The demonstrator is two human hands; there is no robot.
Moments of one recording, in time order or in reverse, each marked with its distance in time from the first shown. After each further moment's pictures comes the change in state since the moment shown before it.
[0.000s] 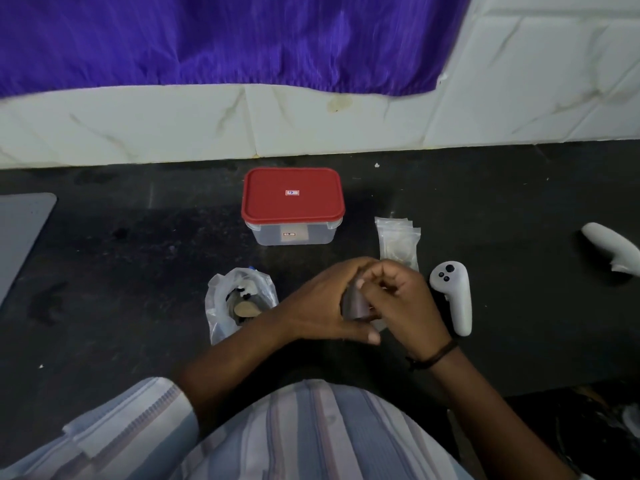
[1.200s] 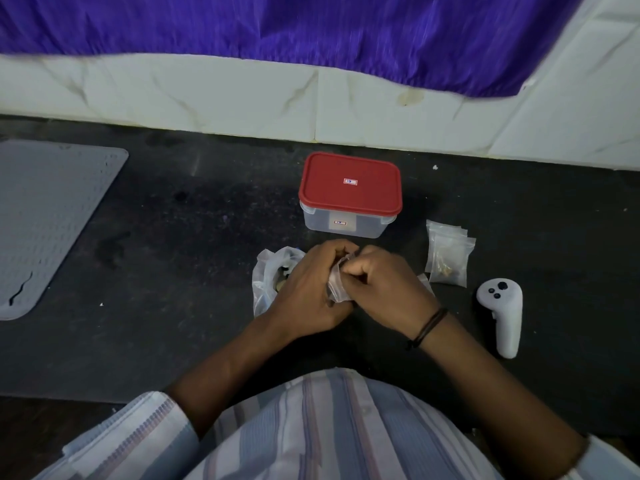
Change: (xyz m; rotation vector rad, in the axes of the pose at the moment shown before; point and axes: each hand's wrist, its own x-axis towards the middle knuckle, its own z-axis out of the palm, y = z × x) left_hand -0.065 -0.012 -0.026 0.183 0.514 -0.051; right_hand 0.023 -0.049 0.063 -0.604 -0.444 -0.305
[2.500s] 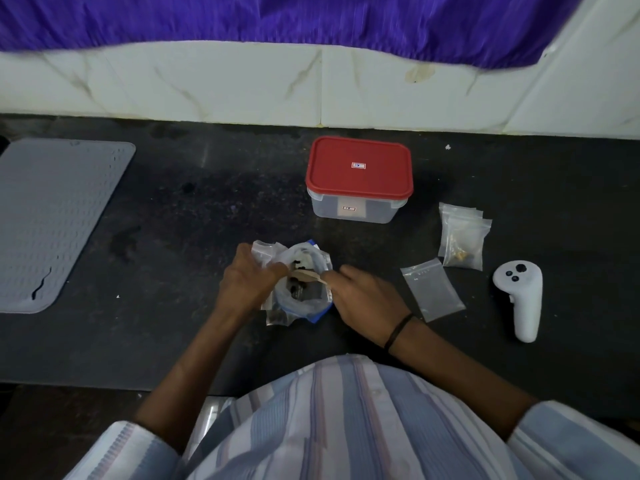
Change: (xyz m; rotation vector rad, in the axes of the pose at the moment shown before) left_hand -0.029 -0.043 -0.058 0.099 0.156 -1.036; right_hand 0.001 0.031 0.080 -0.330 -0.025 -0.176
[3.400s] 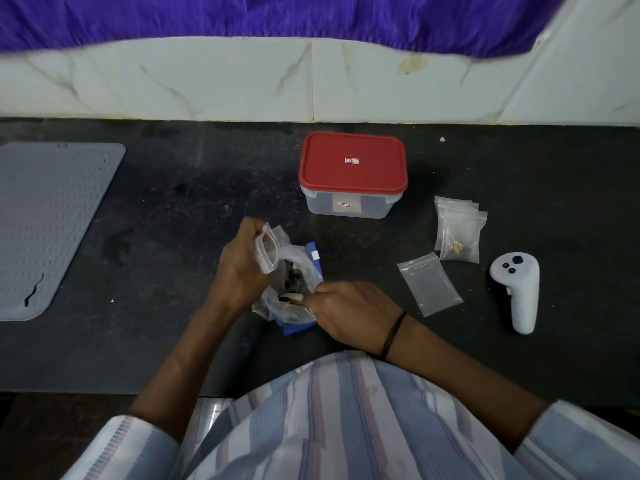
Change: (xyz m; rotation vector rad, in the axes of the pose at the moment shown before) left_hand 0.007 0.006 -0.006 0.110 0.094 0.630; right_hand -0.002 -0.017 -0.011 0.024 -0.115 -0.241
